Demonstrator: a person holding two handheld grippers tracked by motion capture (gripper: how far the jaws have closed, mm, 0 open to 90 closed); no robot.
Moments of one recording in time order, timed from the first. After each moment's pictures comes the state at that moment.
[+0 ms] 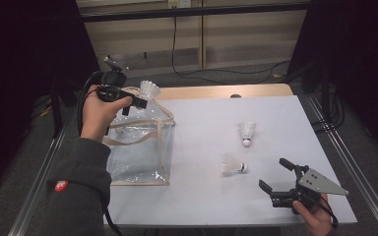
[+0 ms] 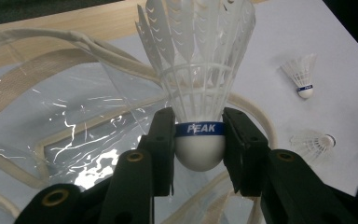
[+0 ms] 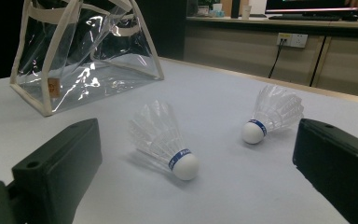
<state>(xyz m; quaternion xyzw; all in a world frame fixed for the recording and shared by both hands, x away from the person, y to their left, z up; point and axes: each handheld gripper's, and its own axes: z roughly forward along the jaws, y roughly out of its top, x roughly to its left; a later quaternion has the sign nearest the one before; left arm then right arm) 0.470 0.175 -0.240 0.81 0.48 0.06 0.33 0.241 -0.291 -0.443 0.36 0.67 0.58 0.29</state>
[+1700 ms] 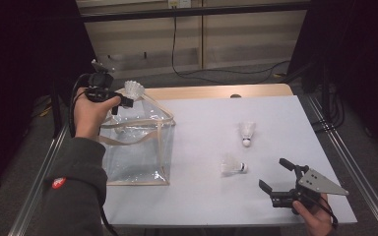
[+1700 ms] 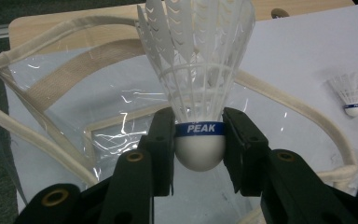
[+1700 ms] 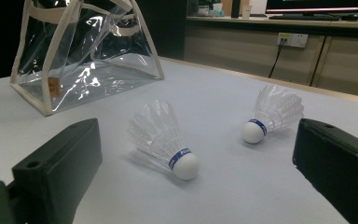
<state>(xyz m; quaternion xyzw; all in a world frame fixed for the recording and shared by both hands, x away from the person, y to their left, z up) 0.481 0.206 -0.252 0.78 0.53 0.10 0.31 0.241 -0.291 -0.443 0.36 0.67 0.58 0.29</state>
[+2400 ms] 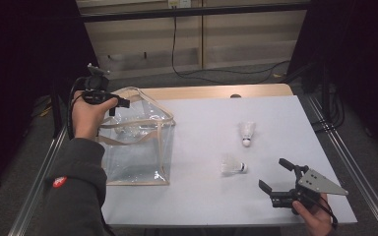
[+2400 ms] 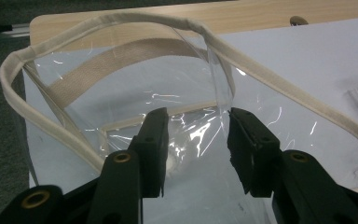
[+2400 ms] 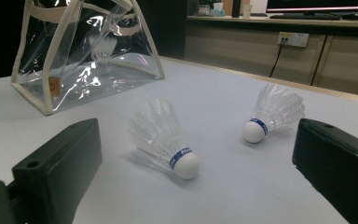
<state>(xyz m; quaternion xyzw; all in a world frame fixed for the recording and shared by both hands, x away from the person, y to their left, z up) 0.486 0.218 -0.264 0.77 0.55 0.11 0.31 0.241 -0.291 -0.444 0.37 0.67 0.58 0.29</state>
